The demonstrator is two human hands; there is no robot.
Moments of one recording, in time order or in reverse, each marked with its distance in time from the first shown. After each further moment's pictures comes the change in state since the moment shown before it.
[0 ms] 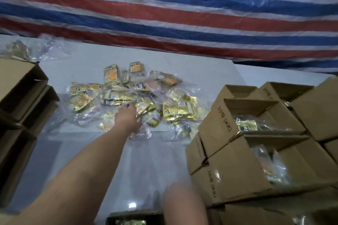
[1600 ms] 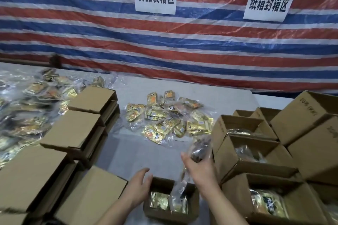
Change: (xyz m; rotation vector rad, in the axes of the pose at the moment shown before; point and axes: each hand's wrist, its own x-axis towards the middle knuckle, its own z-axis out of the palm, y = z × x) left_hand -0.343 -0.034 -0.052 -0.645 -0.086 -0.145; right_hand -0.022 -0.031 -0.144 1.159 -0.132 0.225
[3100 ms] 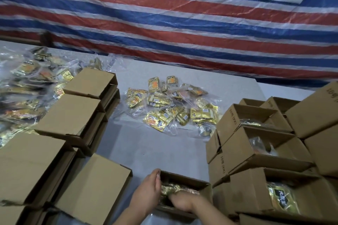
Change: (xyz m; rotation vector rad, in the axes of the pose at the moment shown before) left_hand -0.012 -0.029 0.043 0.043 0.010 0.102; right_hand -0.010 0.117 0.055 -1.001 -0.789 0.391
